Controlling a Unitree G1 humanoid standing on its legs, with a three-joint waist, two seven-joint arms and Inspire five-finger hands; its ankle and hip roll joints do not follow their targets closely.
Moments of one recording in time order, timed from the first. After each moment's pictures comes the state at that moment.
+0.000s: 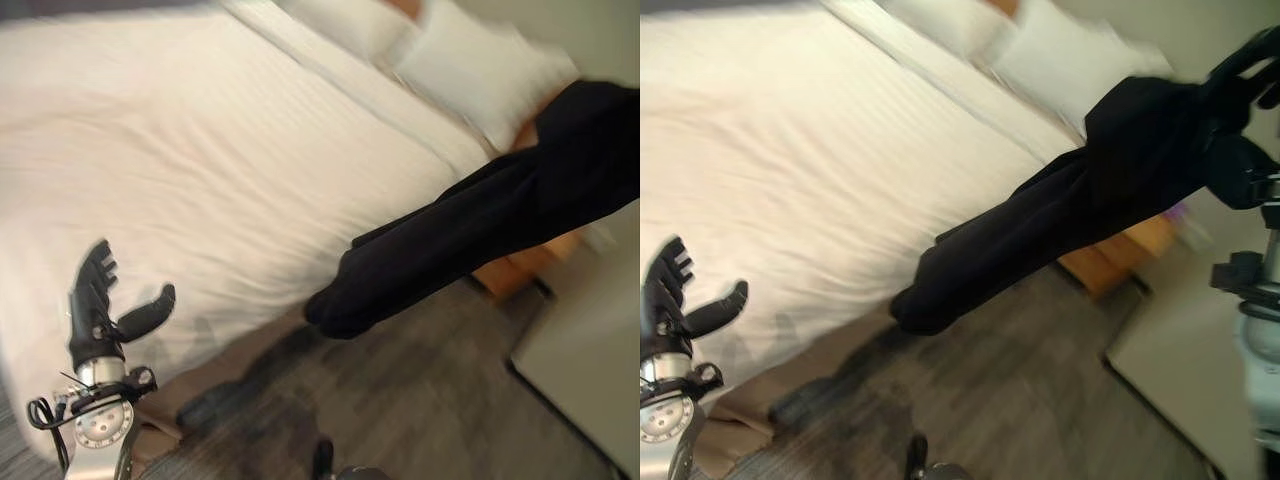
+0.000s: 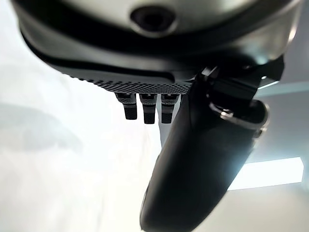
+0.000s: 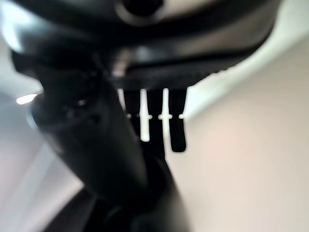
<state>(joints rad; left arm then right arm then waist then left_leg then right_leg) 0.19 0.46 0.23 -0.09 -0.22 -0.17 0.37 -0.07 -0.70 -0.46 -0.36 -0.35 -0.12 -0.39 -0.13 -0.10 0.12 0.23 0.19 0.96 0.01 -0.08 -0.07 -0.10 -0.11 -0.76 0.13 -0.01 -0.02</state>
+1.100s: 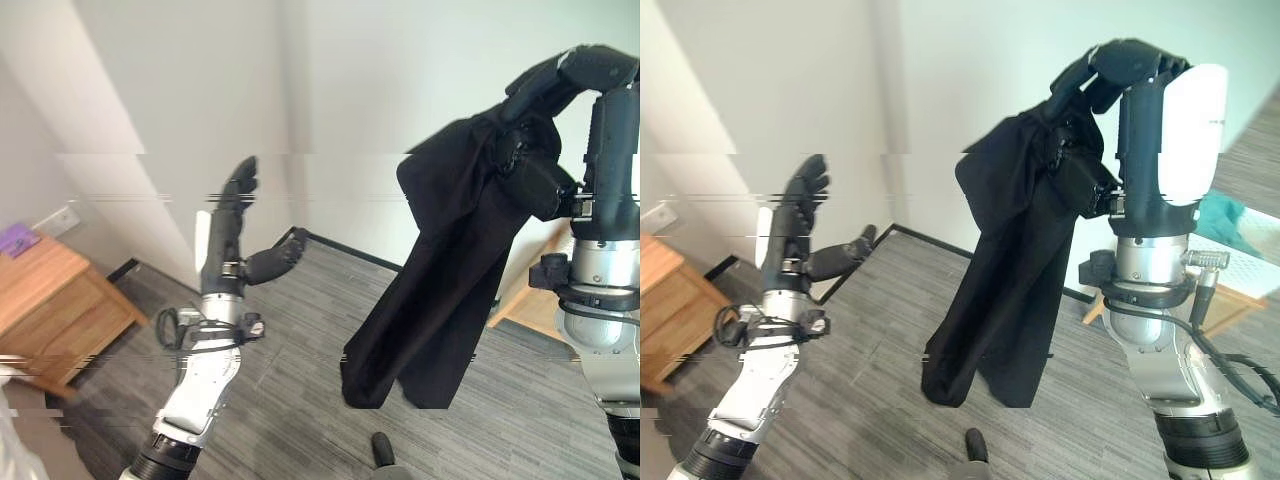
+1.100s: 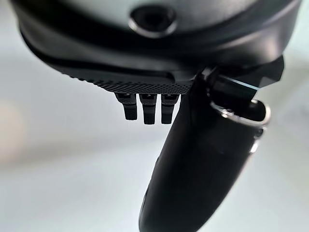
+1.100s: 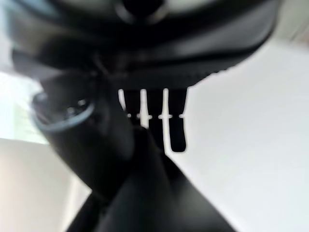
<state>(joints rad) -0.17 0.38 -0.29 -0.16 -0.10 -0.19 0.40 -0.19 -0.80 -0.08 -0.37 -0.40 -0.18 -0.51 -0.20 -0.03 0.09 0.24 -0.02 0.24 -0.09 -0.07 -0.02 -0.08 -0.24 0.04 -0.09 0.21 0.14</state>
